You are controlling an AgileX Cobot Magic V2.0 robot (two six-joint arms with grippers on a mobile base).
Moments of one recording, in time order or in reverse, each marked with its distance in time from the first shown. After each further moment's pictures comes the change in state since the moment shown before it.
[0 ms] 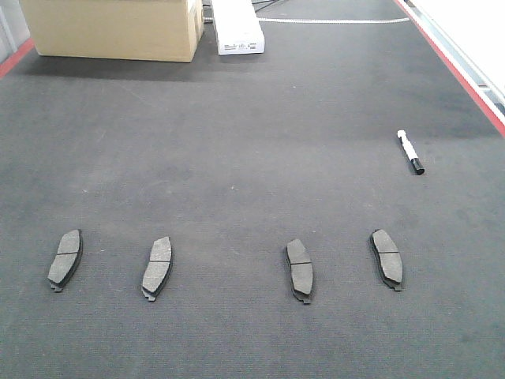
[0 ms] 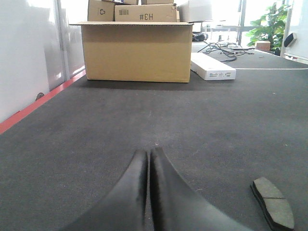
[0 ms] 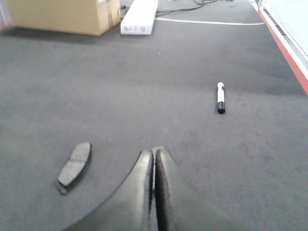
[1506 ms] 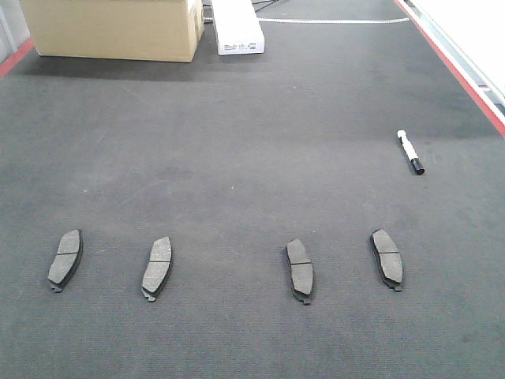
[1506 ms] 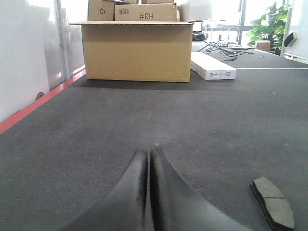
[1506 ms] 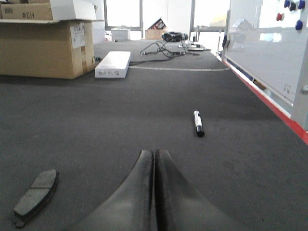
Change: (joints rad) left arm 0.000 0.000 0.000 0.000 0.002 0.000; right arm -0.346 -0.232 0.441 0.352 -0.499 -0.335
